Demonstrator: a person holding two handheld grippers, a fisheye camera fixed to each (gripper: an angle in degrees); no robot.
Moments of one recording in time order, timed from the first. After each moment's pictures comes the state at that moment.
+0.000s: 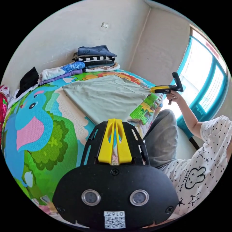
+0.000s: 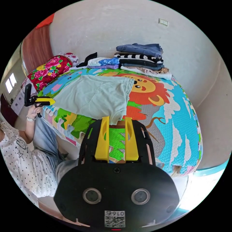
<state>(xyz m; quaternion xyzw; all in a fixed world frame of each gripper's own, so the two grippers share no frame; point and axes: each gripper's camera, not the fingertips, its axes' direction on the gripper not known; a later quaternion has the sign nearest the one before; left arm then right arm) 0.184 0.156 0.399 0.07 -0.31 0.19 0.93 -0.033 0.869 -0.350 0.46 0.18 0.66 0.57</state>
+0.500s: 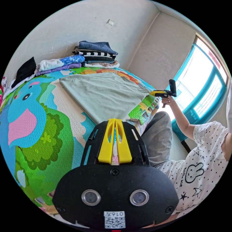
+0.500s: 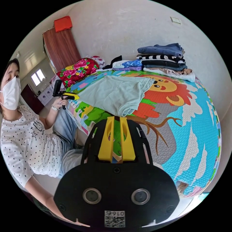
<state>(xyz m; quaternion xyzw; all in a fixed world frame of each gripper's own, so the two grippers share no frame) 0.159 0.144 0.404 0.07 -0.29 0.17 0.94 -0.037 0.852 -0.196 0.56 0.15 0.53 0.61</state>
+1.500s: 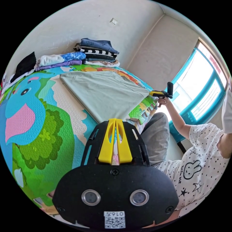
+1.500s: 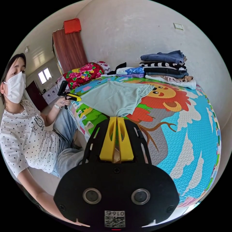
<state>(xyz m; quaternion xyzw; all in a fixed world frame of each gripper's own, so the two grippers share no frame) 0.133 0.120 0.413 0.06 -0.27 0.15 0.95 -0.036 0.790 -0.129 0.58 0.18 0.50 0.62</state>
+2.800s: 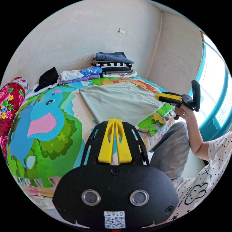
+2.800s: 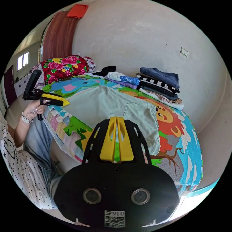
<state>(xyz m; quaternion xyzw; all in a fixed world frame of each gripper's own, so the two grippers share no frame) 0.158 0.040 0.462 0.15 -0.43 0.15 0.88 0.022 0.630 -0.384 0.46 0.33 0.60 0.57</state>
